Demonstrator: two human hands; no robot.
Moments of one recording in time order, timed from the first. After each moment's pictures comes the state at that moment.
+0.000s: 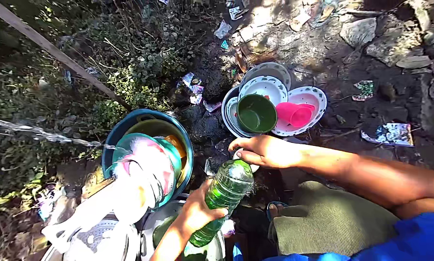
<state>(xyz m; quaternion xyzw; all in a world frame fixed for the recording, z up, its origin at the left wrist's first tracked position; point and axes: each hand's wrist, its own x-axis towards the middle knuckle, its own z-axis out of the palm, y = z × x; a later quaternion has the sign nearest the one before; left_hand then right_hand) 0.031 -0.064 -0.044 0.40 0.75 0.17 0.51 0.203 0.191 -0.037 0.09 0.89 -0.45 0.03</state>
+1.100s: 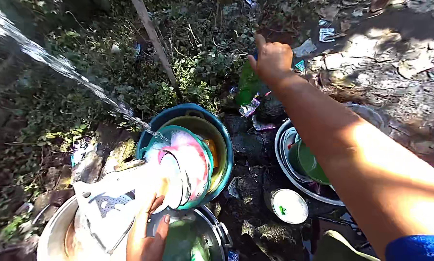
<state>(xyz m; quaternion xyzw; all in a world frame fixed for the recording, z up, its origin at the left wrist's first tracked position) -0.021 -0.173 0.001 0.26 0.89 0.38 0.04 -0.121 0.350 -0.014 0.32 0.93 -0.13 -0.14</state>
